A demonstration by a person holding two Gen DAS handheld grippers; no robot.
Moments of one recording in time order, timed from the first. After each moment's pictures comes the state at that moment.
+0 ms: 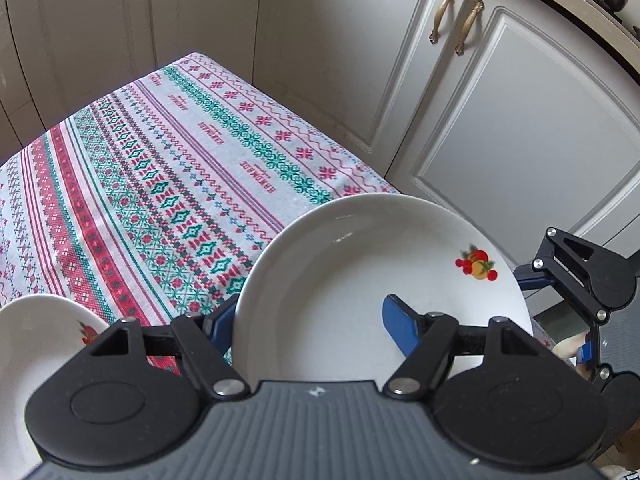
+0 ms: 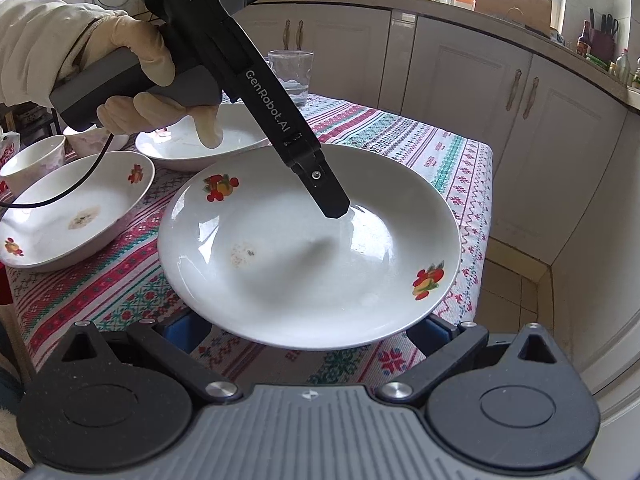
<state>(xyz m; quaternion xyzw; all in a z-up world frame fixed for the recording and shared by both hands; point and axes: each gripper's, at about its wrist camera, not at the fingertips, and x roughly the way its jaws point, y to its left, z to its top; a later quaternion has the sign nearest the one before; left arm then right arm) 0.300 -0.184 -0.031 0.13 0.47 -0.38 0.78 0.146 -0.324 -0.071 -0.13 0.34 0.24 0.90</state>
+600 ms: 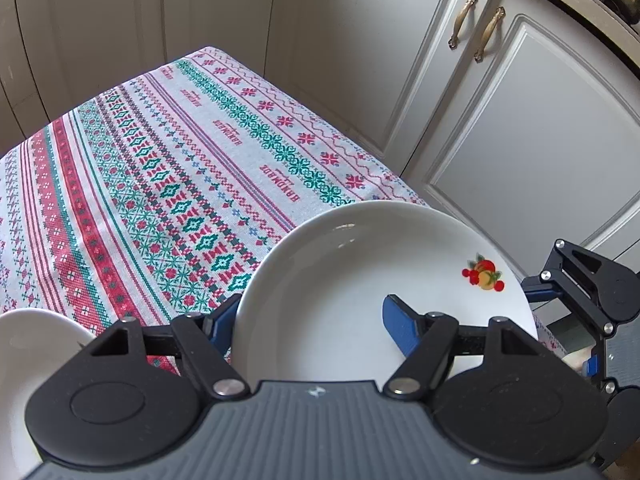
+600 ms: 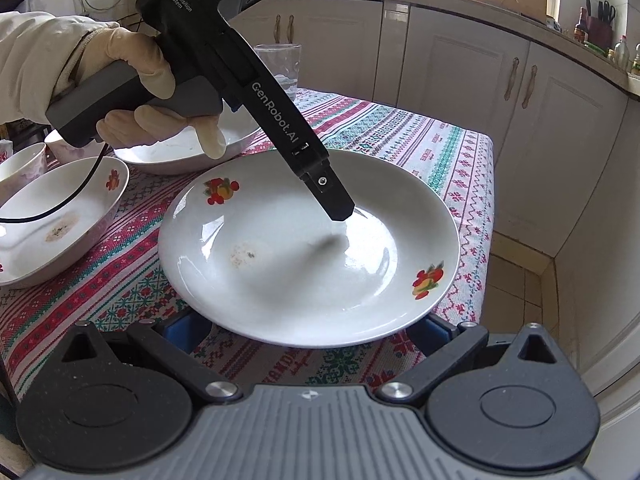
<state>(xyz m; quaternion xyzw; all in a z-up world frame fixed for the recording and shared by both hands) 0.319 -0.185 -0.044 0.11 0.48 -0.37 0.79 0.169 -0.324 -0.079 -0.11 0.35 0.23 0.90</state>
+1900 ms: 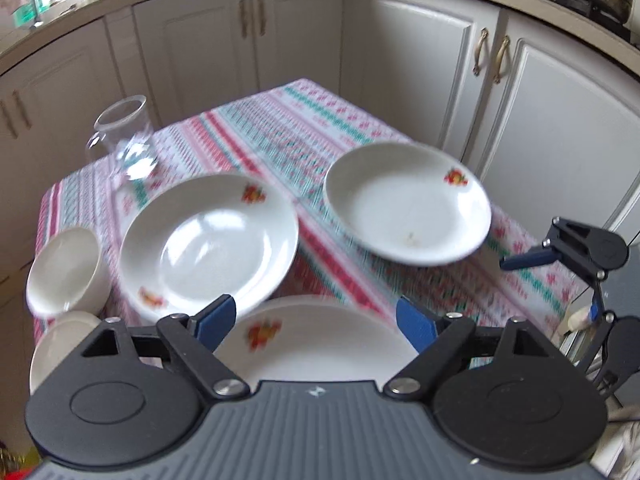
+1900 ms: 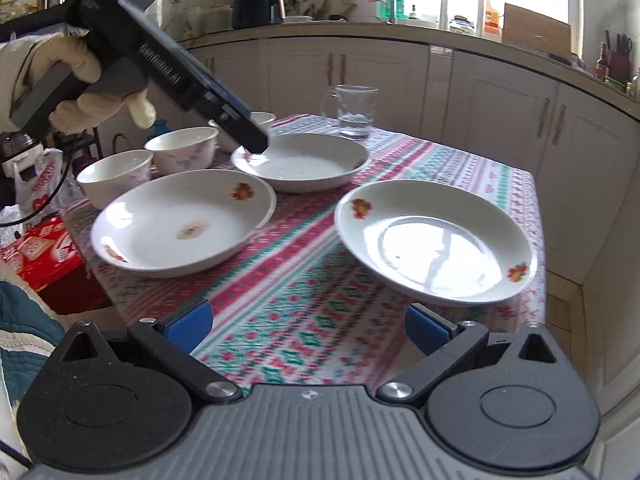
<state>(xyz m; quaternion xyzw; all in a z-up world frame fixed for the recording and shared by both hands) 0.158 -0.037 0.021 0.13 0.41 -0.27 0.86 0.063 -0.272 -0.059 -0.10 0.29 0.29 0.91</state>
